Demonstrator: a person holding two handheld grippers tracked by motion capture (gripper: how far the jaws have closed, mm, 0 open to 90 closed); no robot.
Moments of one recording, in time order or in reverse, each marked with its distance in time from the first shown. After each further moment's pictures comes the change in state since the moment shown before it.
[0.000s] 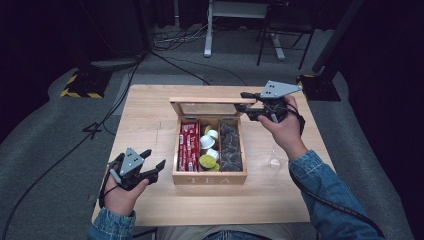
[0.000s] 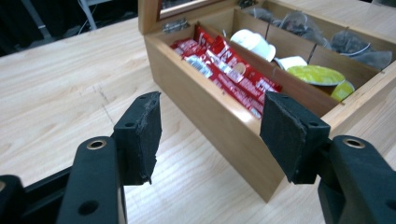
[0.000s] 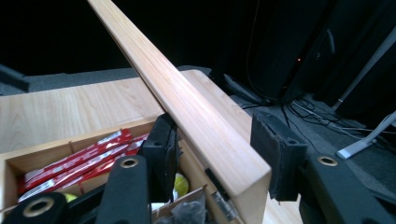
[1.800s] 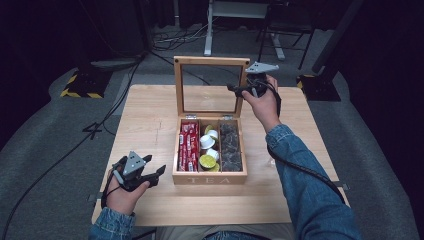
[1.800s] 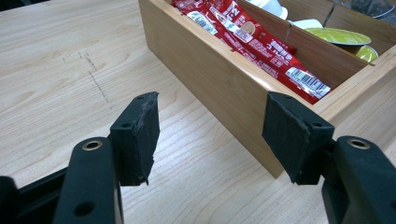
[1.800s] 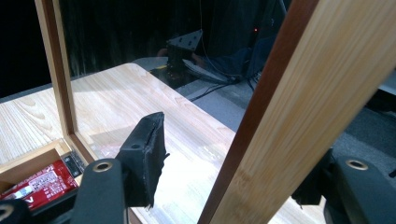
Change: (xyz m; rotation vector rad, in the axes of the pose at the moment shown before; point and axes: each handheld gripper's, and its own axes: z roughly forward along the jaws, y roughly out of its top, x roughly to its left) left arm 0.006 -0.020 0.018 0.067 -0.025 -0.025; right arm -0.072 -0.019 0.090 0.068 -0.166 0.174
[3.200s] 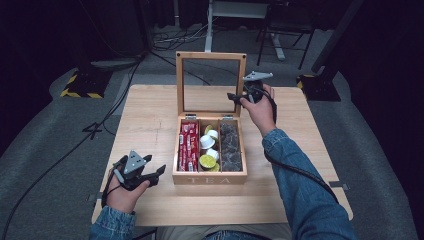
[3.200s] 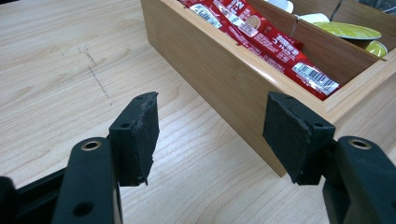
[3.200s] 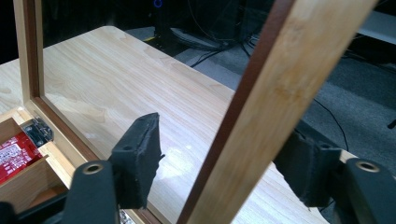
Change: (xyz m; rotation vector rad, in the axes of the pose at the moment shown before) left arm 0.004 0.000 0.005 0.014 -0.006 -0.004; right arm -0.006 -0.035 0.022 0.123 -0.041 0.090
